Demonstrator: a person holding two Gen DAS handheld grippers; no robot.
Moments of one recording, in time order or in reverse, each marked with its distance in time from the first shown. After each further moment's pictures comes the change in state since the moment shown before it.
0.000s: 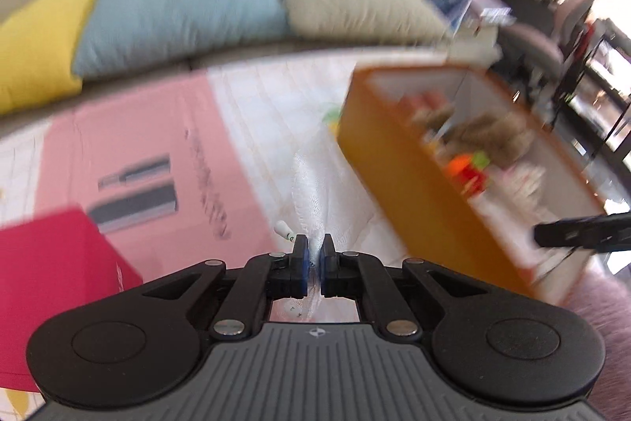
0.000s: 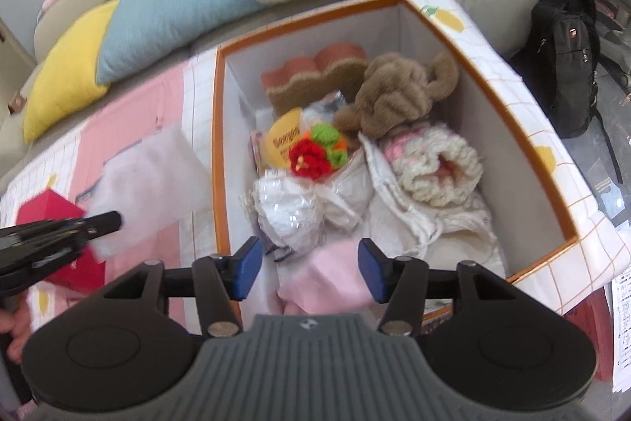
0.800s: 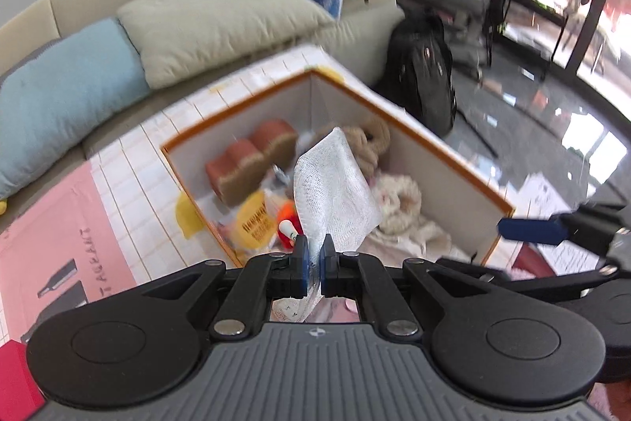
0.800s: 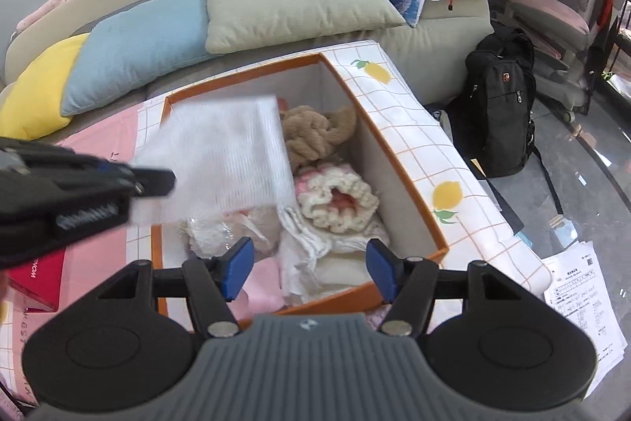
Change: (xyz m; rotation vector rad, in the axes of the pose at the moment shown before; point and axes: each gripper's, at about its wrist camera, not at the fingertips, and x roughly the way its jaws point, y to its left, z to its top) left arm 0.026 -0.157 0.042 0.302 0.097 -0.070; right arm -0.050 -0.035 -0.015 -0.028 -0.142 -0.159
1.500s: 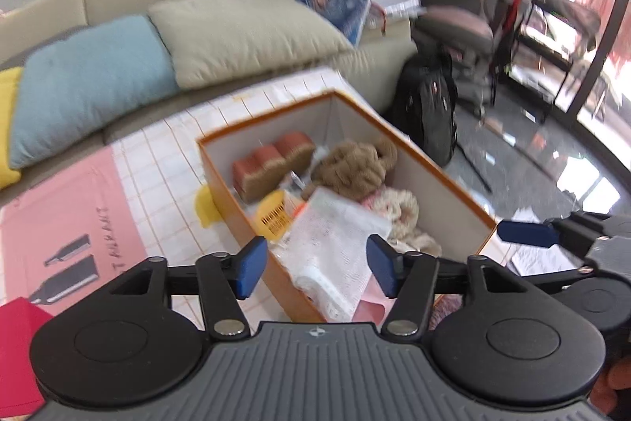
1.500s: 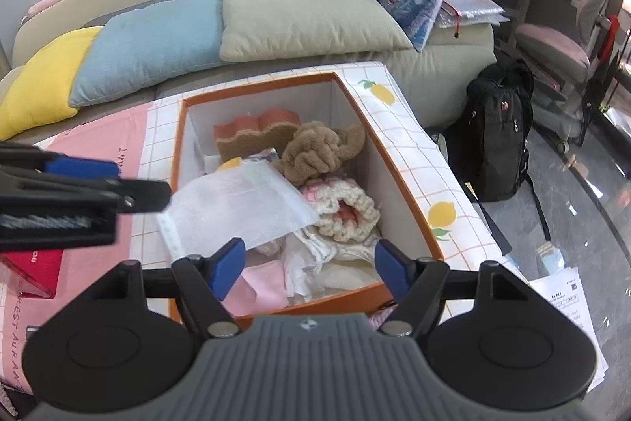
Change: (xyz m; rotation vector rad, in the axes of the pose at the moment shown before) left arm -0.062 0.024 -0.020 -0.122 -0.116 -0.007; right arm -0.024 0.024 -0.005 -0.085 -0.048 -0.023
